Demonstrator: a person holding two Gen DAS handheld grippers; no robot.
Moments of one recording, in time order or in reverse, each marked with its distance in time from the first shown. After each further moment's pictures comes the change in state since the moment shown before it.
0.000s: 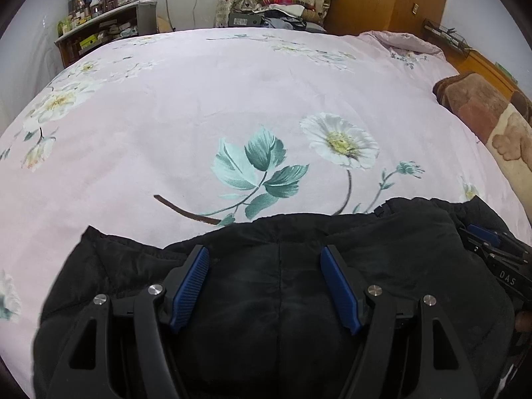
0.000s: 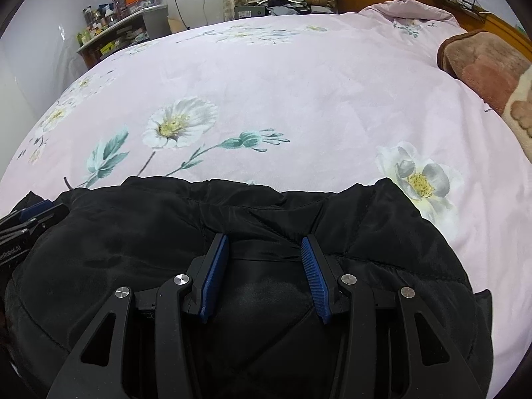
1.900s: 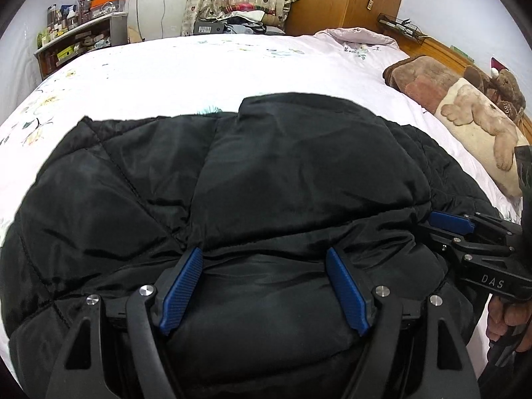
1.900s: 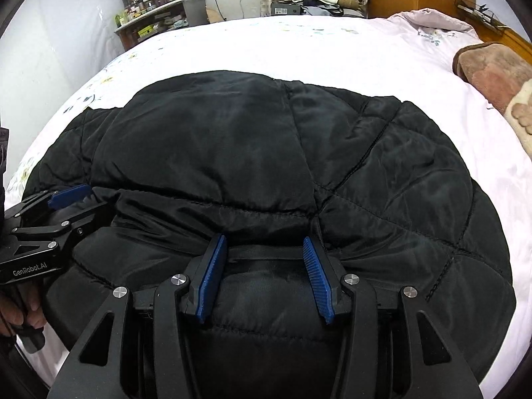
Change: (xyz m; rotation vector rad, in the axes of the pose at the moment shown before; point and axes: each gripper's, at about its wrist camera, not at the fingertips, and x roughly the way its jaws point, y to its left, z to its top) left arm -0.068 -0.041 -0.089 0.075 -0.035 -0.123; right arm -0.067 0.046 -0.081 -0.083 0.011 0.082
